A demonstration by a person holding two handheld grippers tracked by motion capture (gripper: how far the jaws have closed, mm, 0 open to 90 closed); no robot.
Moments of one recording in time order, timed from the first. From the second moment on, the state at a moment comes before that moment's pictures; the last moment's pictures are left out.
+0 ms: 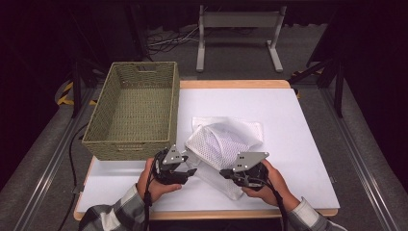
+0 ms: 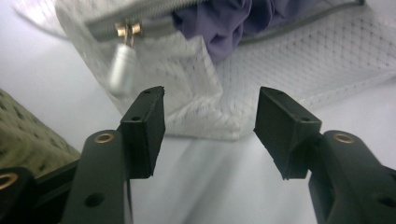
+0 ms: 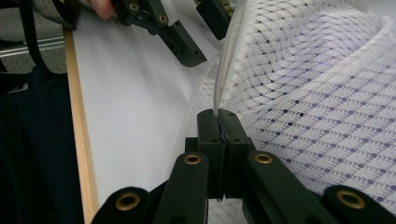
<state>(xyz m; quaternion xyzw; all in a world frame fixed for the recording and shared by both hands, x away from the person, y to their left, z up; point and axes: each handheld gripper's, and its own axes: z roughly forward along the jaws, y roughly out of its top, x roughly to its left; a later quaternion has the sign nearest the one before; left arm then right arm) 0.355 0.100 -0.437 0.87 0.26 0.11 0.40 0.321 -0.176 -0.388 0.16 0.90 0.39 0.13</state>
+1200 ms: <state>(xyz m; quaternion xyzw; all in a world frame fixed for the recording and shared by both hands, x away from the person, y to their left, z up) 0.374 0.100 -0.448 0.87 0.27 0.09 0.39 0.315 -0.180 -0.393 0.14 0.91 0.37 0.13</state>
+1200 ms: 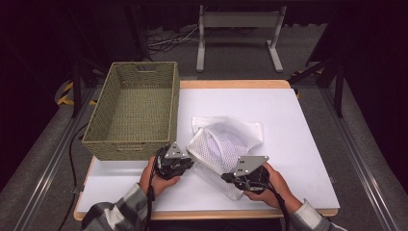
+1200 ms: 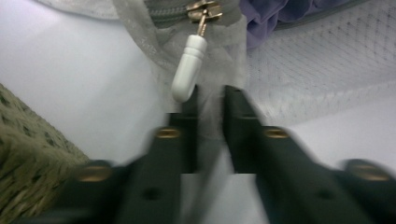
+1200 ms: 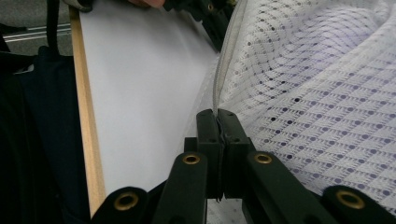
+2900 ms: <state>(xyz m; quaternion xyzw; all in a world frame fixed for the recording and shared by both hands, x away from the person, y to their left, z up) 0.382 0.020 -0.422 0.84 0.22 0.09 0.49 0.316 -0.174 -0.387 0.15 0.89 0.41 0.16</state>
